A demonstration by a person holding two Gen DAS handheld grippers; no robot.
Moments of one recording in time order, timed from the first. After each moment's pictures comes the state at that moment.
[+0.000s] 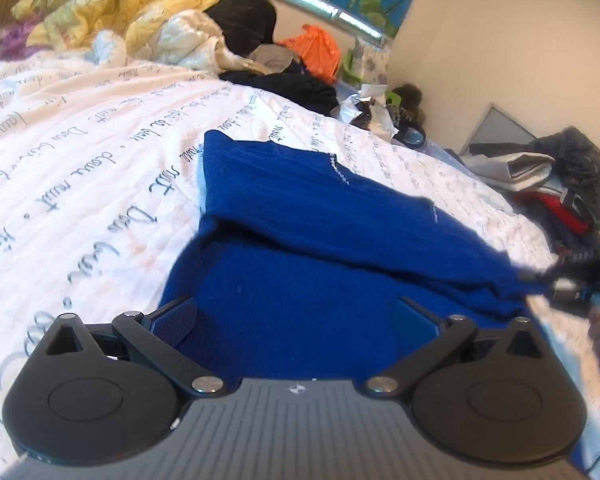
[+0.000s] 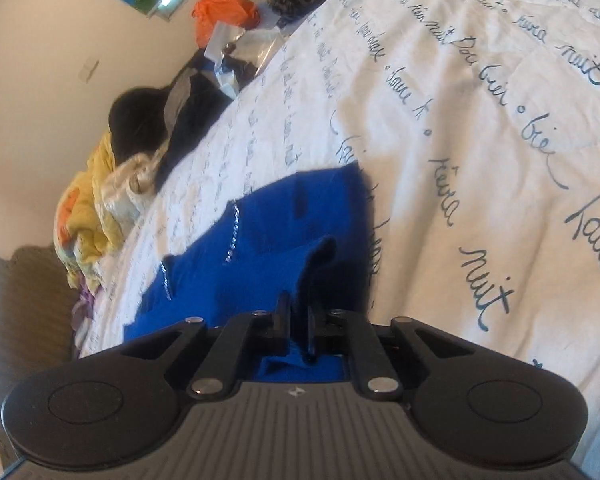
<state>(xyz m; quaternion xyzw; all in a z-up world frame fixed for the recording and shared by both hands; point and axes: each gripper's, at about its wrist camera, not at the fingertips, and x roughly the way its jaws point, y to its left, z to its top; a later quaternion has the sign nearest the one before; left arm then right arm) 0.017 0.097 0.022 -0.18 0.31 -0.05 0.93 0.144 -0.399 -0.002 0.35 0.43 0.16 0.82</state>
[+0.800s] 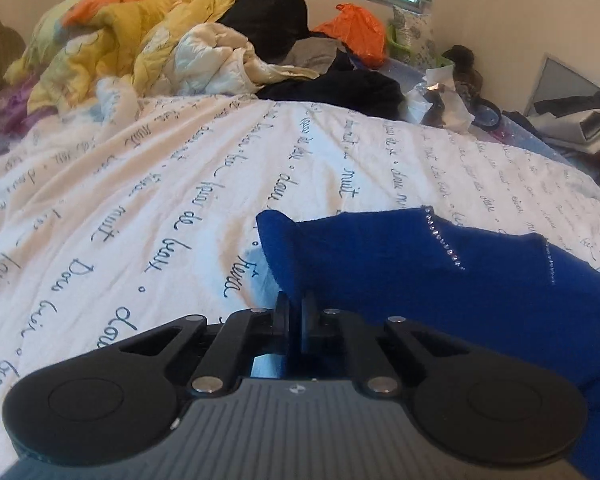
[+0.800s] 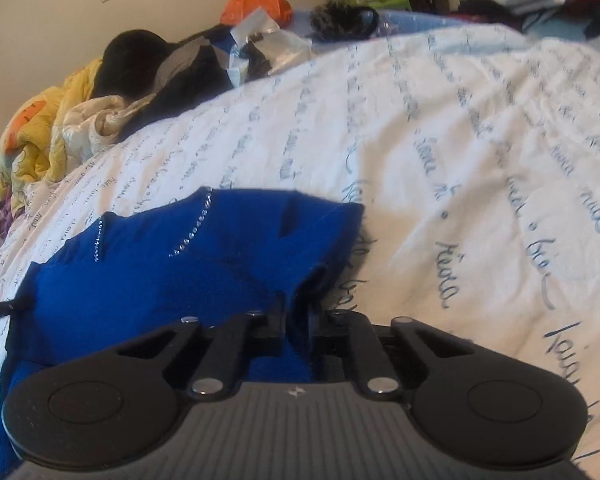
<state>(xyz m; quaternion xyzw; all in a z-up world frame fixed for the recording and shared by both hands) 0.150 0.105 0.048 -0.05 0.35 0.03 0.94 0.149 -0.360 0.016 0.15 0.39 0.12 0.90</state>
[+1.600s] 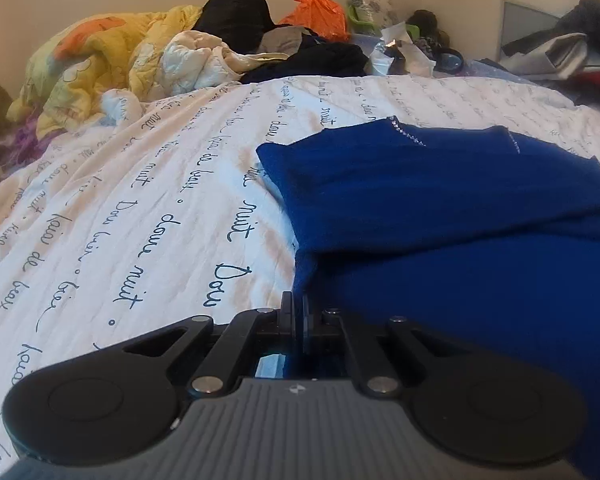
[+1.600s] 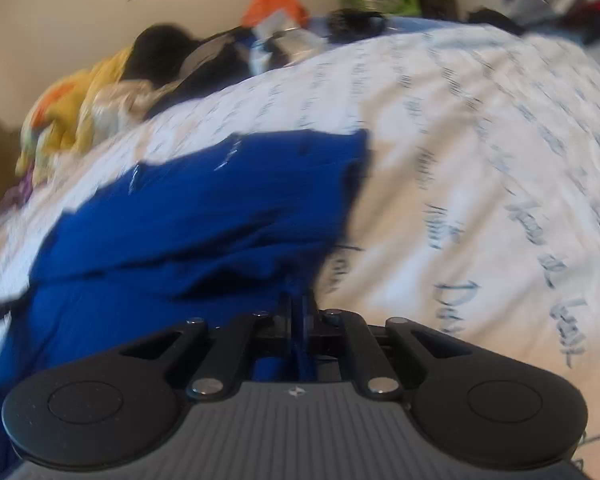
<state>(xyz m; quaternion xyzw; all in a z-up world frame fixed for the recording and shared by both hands) 0.043 0.093 0.023 0.04 0.35 0.01 0.93 0.058 -0.370 -0.003 0.17 0.38 0.13 0.90</state>
